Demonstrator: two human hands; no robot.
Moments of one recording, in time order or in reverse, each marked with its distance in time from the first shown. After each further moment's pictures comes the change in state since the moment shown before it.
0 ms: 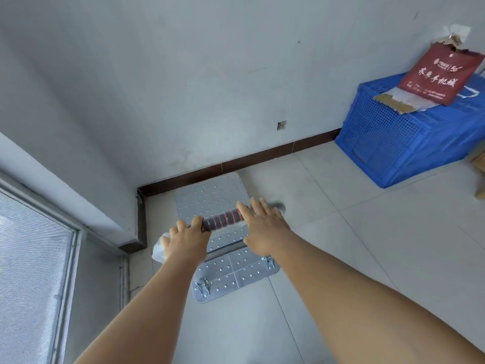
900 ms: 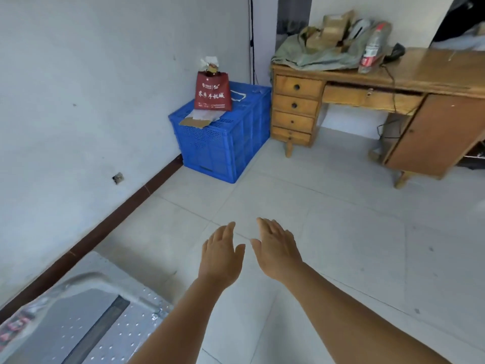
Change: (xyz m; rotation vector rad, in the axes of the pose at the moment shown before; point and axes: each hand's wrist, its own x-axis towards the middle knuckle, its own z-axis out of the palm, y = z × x) left_hand -0.219 0.368 0.076 -0.165 -0.080 0.967; right_hand -0.317 0.276 0.013 0.370 0.454 0.748
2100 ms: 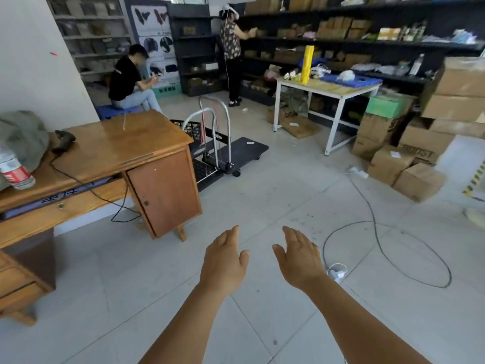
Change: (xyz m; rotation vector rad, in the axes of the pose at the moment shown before) left_hand 0.210 0.639 0.259 0.000 -0.539 1.121; right_hand -0.068 0.549 -0.291 0.189 0.595 1.178
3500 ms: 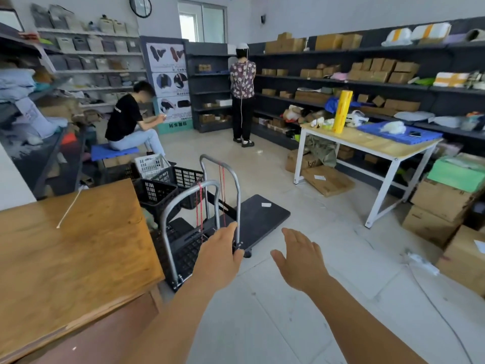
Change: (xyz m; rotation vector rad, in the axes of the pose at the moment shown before) left_hand 0.722 -0.063 -0.090 0.068 0.095 0.041; right_hand 0.718 -0.088 -0.113 -0.113 0.082 -0.133
